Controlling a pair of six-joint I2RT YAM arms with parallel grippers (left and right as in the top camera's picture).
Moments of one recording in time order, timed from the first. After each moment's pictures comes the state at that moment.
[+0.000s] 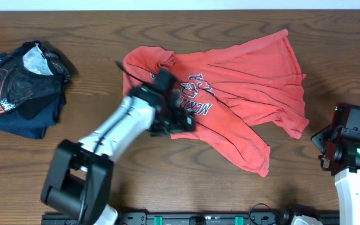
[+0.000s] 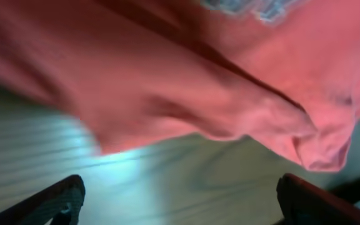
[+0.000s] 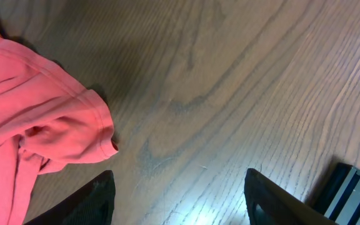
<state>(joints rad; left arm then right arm) -0.50 1.72 1.09 -0.75 0.42 -0.49 -0.23 1.00 0.84 -1.00 0.35 0.70</state>
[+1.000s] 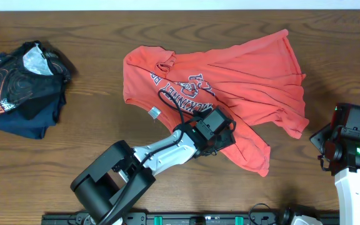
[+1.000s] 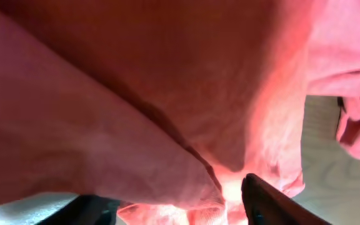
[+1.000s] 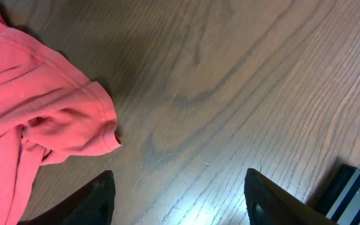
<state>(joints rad) -0.89 1.83 0.97 -0.17 0.17 -1.27 -0.23 1.01 0.84 -1.00 0.33 0.68</state>
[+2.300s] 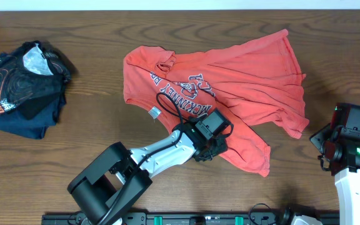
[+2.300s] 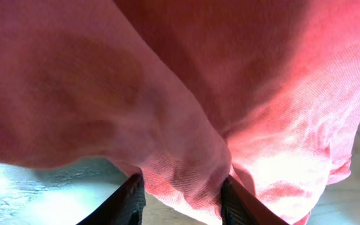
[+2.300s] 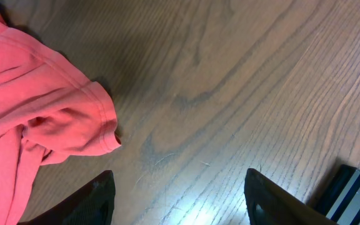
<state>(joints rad) -0.89 1.81 0.98 -0.32 0.22 -1.27 -0.23 1.01 0.84 -1.00 0.33 0.68</state>
